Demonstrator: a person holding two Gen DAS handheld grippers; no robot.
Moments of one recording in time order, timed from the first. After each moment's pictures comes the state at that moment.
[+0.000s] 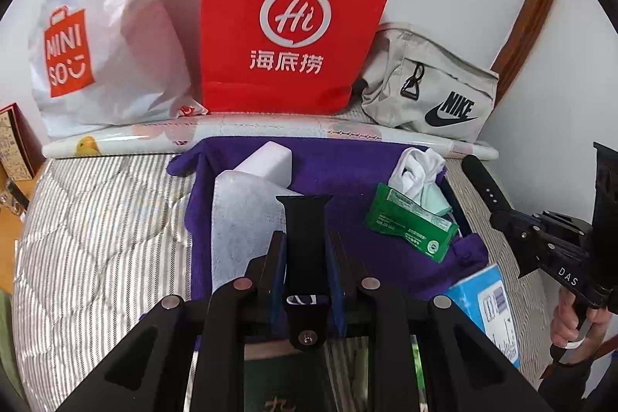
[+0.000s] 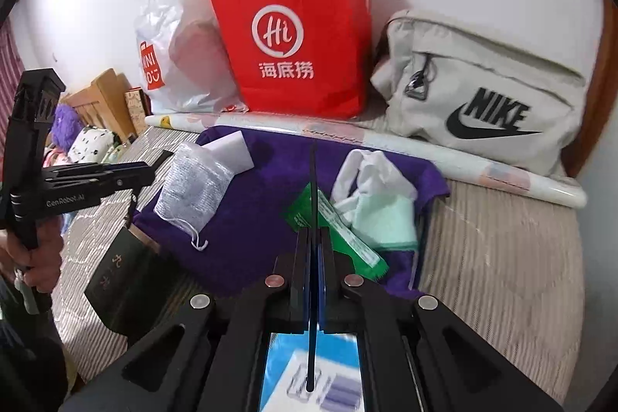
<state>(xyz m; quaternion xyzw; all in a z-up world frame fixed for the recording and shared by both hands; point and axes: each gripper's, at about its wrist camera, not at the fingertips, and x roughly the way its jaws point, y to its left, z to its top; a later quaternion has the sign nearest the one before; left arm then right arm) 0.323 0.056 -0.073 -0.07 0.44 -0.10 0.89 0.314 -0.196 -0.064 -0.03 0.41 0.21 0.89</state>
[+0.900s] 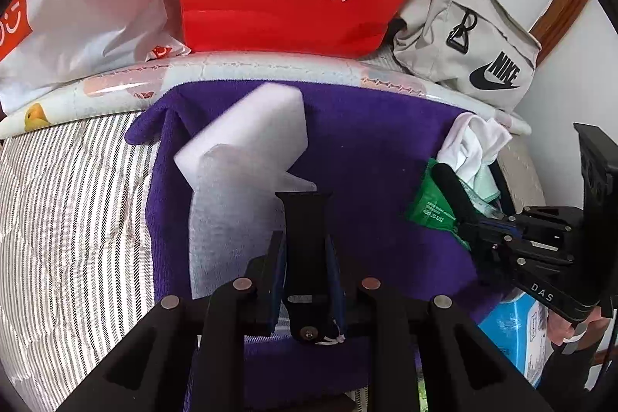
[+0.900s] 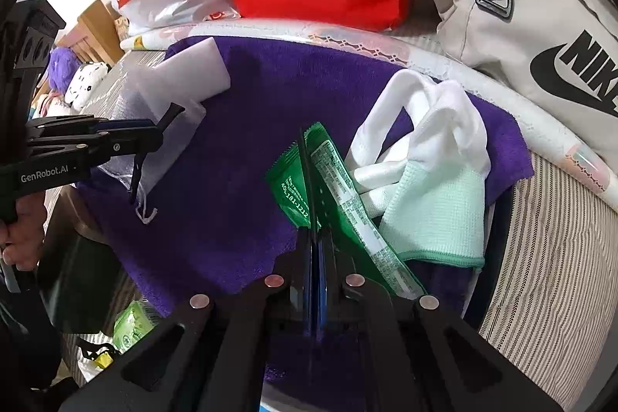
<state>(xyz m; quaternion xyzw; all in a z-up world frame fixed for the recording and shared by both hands) 0.387 0.049 -0.141 -0.07 0.53 -0.10 0.84 0.387 -0.158 -0.147 -0.09 0.53 0.23 0.81</state>
